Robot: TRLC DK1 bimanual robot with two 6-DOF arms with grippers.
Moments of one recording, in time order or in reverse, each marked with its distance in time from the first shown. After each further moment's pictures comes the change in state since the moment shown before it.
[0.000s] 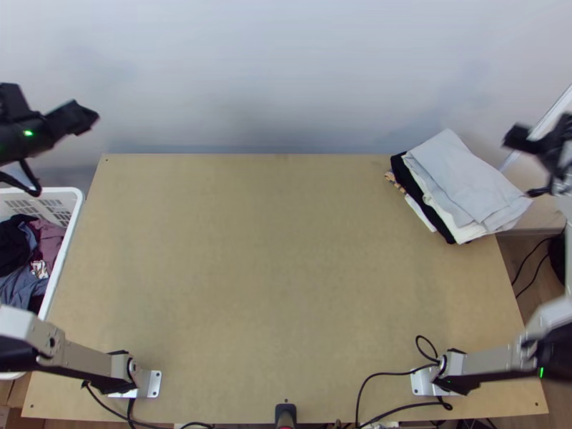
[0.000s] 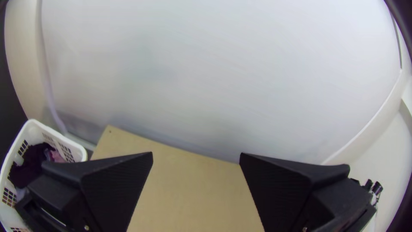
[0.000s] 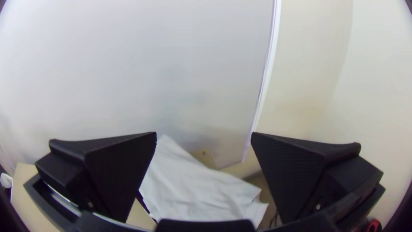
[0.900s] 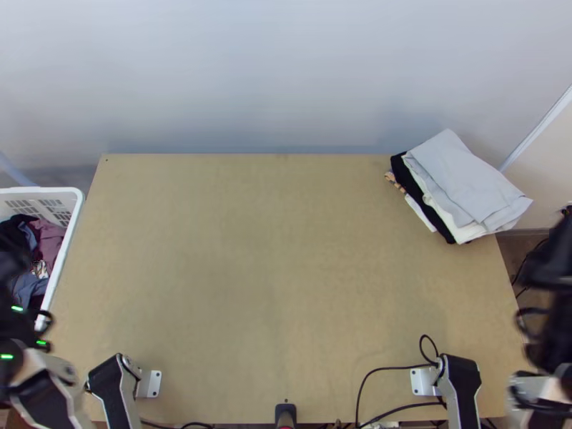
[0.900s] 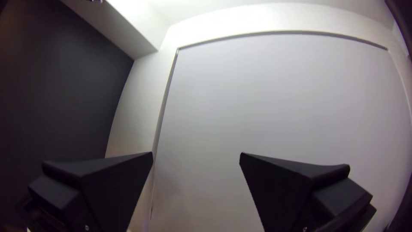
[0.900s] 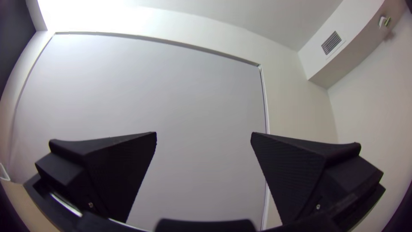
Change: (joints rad) left arm 0.419 -1.284 -1.550 1.301 -0.260 0.058; right arm 0.128 -1.212 -0.946 0.766 -0.009 -0.019
